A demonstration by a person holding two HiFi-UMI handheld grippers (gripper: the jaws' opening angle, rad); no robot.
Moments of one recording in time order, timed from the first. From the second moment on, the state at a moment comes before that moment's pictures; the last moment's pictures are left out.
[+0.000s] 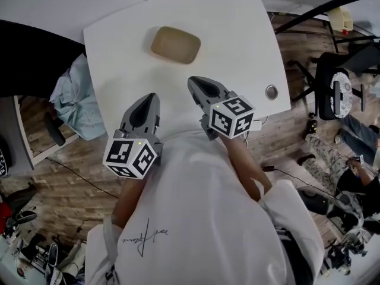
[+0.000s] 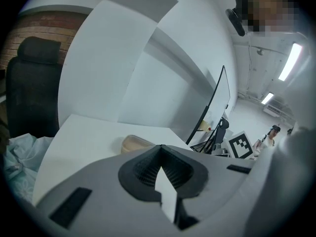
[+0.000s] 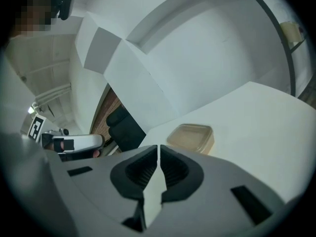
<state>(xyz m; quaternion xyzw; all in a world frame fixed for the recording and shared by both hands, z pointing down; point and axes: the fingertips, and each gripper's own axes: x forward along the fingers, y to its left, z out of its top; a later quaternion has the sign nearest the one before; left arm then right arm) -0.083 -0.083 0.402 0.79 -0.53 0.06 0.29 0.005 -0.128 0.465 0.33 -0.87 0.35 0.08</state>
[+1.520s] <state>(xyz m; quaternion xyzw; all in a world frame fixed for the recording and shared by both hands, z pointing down) -0.103 -0.079 0.415 0.78 -0.53 0.11 0.30 0.013 -0.165 0.567 0.37 -0.76 0.54 -0.02</state>
